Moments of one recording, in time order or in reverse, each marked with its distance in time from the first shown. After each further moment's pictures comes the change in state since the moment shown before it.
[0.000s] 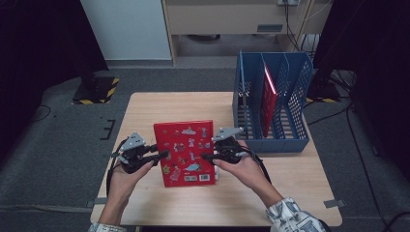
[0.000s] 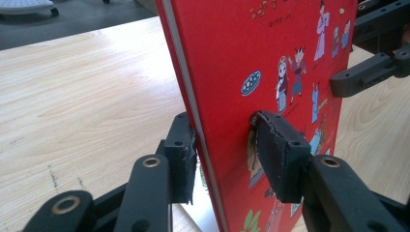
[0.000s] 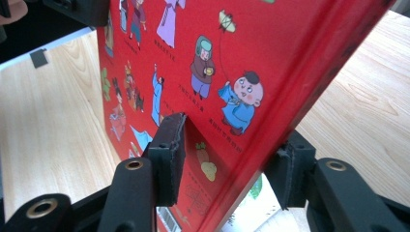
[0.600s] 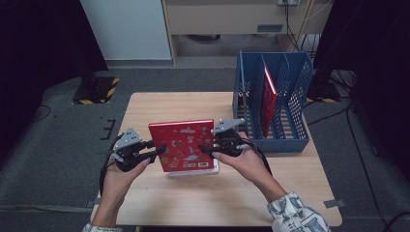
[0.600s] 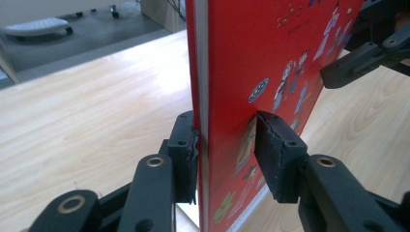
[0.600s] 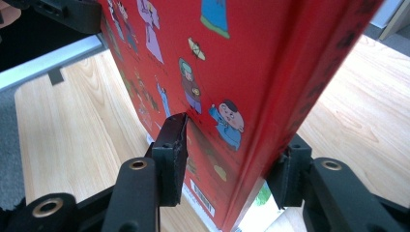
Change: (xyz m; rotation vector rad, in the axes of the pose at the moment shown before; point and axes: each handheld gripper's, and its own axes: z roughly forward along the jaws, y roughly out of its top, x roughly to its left) left arm -0.013 0.032 -0.024 -0.026 0.040 0.053; right arm 0.001 0.031 -0.021 -0.027 0.007 -0.025
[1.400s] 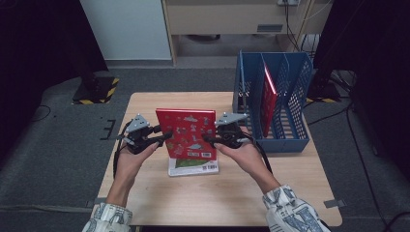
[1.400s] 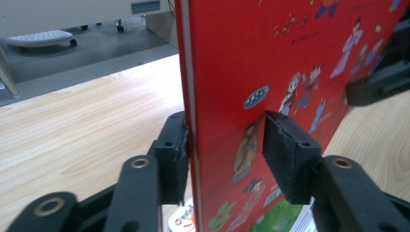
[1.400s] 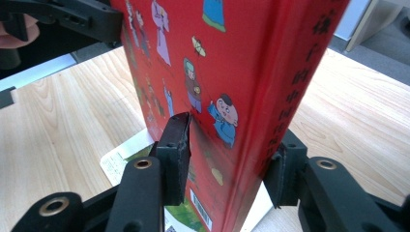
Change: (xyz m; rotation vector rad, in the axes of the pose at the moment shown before) left arm 0.036 0.000 0.056 -0.068 0.006 -0.033; right arm -0.029 -0.005 0.018 -0.064 -0.078 0.023
